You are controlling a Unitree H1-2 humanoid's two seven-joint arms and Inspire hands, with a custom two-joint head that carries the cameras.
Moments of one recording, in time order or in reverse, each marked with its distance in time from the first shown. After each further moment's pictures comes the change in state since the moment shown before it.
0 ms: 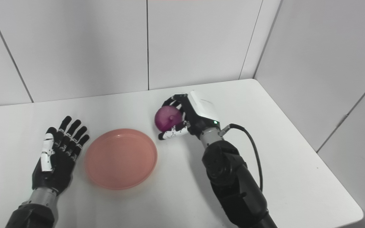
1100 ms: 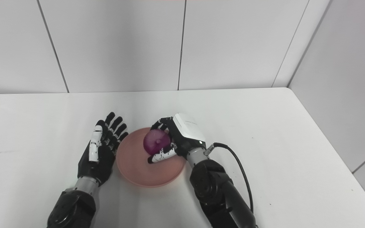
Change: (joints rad) left arm 0.028 -0.079 -0.068 -0.073 0.087 0.050 0.118; right arm -0.005 0.101 0.164 0.218 -0.016 -0.100 -0.054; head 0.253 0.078
